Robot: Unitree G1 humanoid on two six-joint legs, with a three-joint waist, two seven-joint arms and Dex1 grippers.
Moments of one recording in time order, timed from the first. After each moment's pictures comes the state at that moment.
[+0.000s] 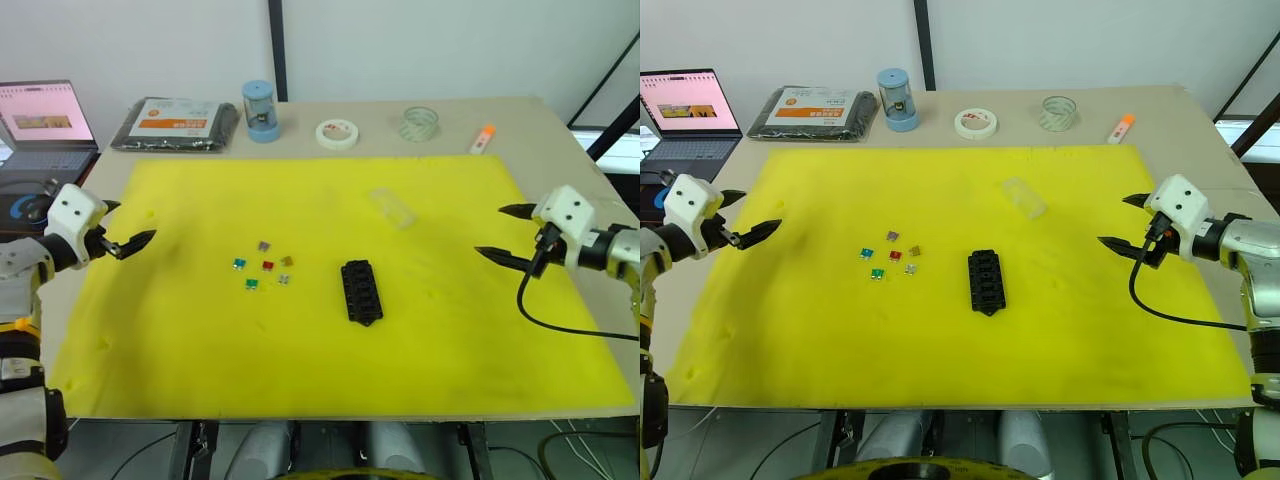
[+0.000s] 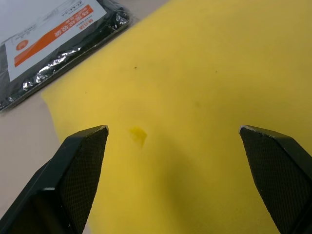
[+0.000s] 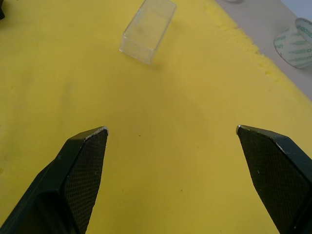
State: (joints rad) left arm -0.52 0.88 0.21 0.74 -0.16 -0.12 -0.96; right arm -0.37 -0.97 -0.17 0.29 0.21 0.08 1.09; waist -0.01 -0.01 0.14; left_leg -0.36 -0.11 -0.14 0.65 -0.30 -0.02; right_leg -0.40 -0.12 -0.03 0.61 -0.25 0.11
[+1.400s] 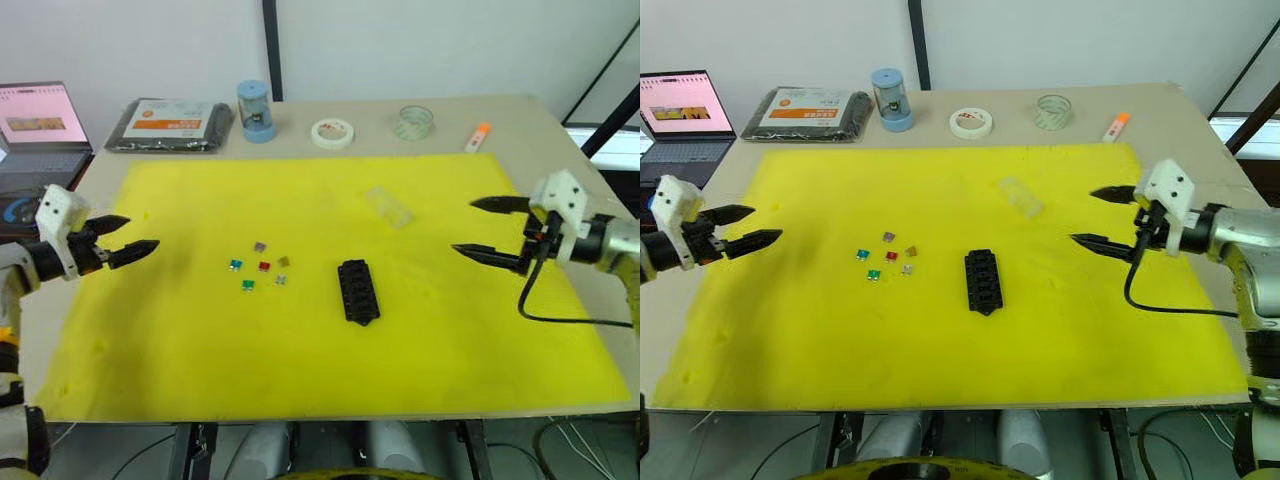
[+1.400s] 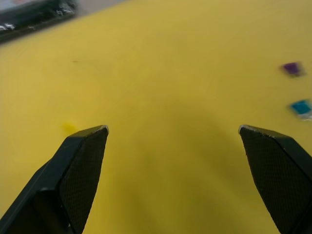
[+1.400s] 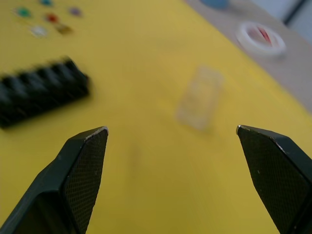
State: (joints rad) left arm -0.39 0.96 0.28 0.46 -0.43 0.40 -1.18; right arm -0.36 -0.95 -0.17 -0.08 0.45 0.32 1.18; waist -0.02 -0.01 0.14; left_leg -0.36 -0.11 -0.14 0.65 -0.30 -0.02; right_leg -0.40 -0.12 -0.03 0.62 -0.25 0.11
